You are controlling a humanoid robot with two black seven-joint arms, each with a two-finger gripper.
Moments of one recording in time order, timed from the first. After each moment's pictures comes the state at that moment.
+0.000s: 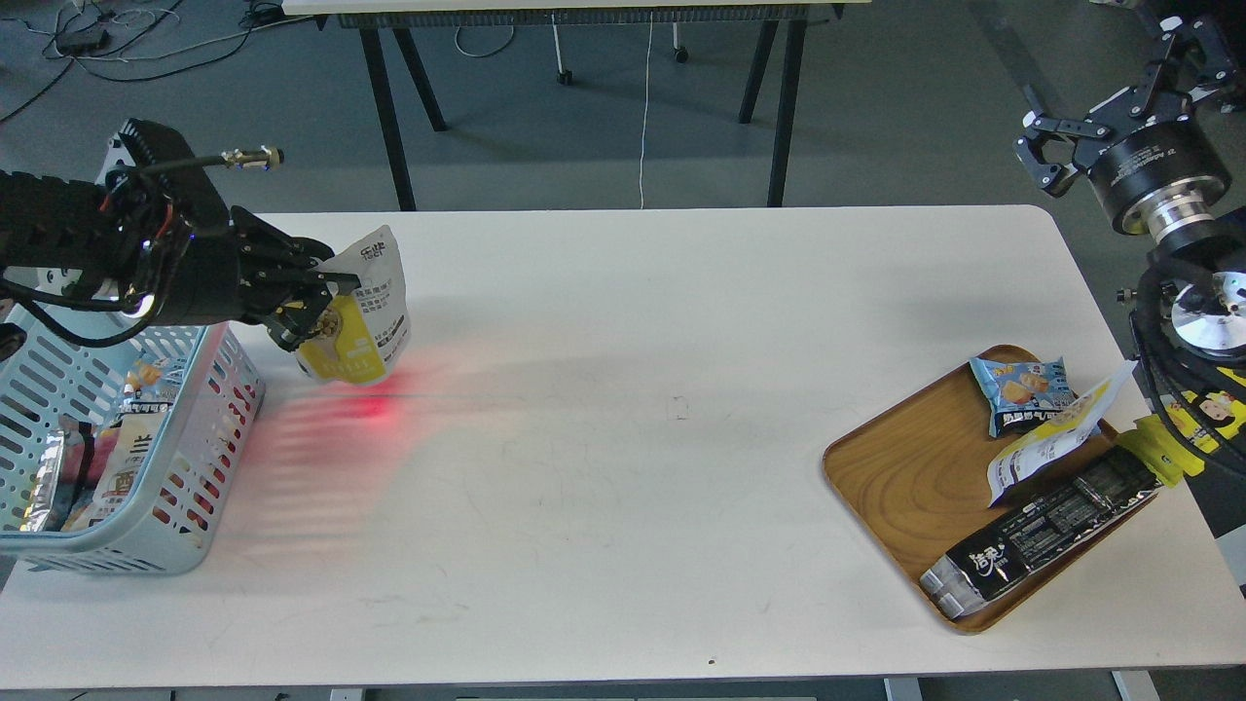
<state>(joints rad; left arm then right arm) -0.99 1.00 -0.40 -1.41 2.18 -0.40 -0.49 0.93 -0.69 0.29 0.93 0.52 0.30 0.49</state>
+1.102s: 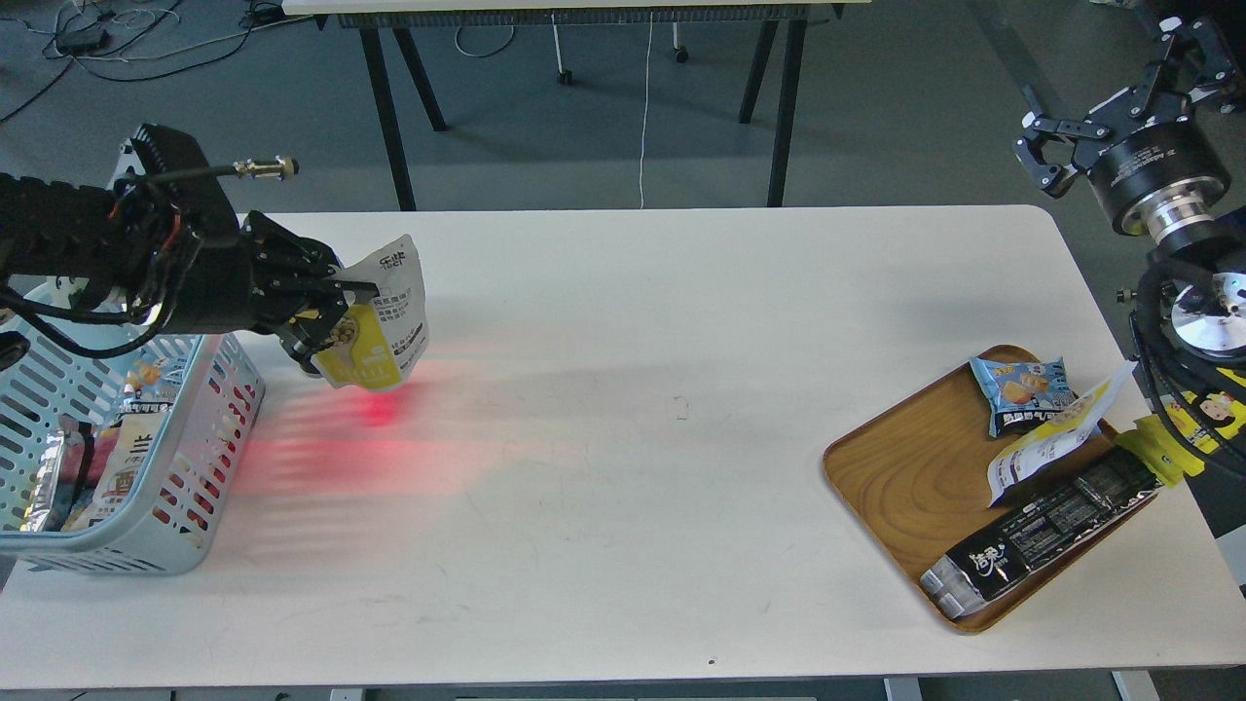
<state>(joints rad) -0.99 1.02 -0.41 -1.49 2.18 -0.41 -0.49 0.93 -0.69 0.29 0.94 0.52 0.30 0.49</state>
